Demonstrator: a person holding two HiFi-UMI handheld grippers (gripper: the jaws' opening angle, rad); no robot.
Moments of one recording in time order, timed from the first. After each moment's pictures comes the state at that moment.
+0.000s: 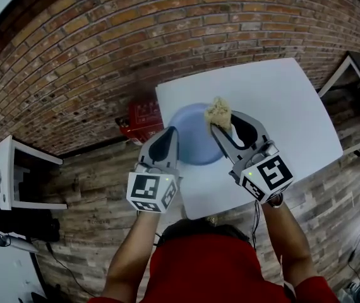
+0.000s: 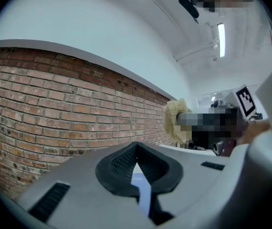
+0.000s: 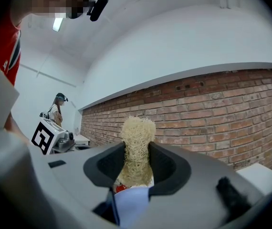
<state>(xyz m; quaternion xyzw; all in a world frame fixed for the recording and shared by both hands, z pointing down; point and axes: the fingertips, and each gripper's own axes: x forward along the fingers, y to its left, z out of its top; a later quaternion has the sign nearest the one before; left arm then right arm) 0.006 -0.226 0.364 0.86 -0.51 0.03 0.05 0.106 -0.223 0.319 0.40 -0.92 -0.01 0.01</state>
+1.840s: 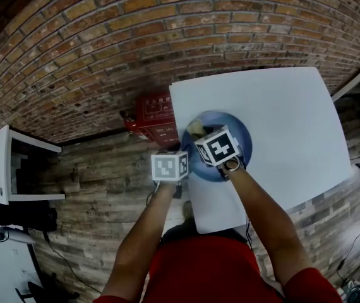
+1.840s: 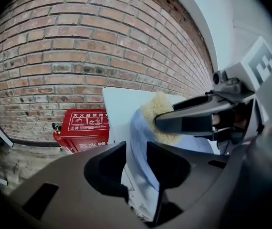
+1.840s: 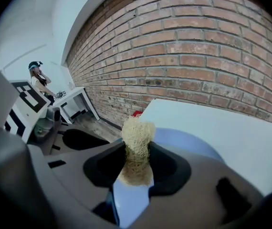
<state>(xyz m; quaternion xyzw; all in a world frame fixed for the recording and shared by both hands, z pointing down) -0.048 -0.303 0.592 0.75 -0.50 0.25 0.37 -0.004 -0.339 0.567 0.34 -0.83 0.23 0.37</state>
